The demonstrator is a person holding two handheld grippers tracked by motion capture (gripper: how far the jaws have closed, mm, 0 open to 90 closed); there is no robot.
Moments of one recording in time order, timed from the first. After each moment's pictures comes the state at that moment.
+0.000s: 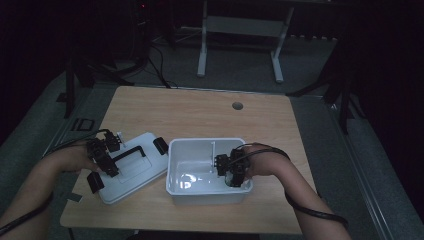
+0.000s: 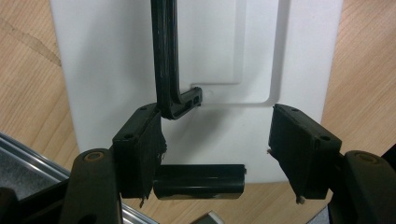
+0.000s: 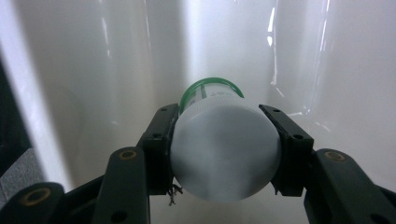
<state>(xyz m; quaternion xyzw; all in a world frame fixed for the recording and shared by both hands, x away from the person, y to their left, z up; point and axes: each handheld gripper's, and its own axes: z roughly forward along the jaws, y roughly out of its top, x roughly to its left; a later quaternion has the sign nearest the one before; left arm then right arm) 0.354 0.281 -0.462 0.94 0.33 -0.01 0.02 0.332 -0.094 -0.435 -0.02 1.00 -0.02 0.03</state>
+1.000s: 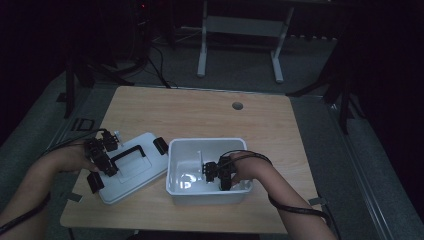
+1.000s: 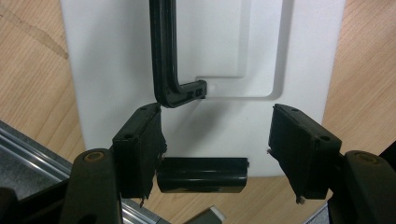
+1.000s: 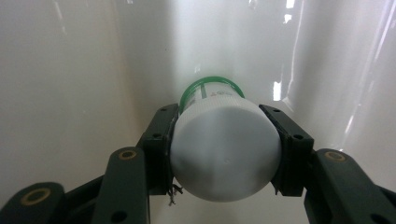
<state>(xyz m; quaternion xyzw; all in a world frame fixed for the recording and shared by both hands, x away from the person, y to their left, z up) 0.353 0.286 -0.460 0.94 0.33 -0.01 0.02 0.341 -0.067 -0.488 -0.02 1.00 -0.07 0.02</state>
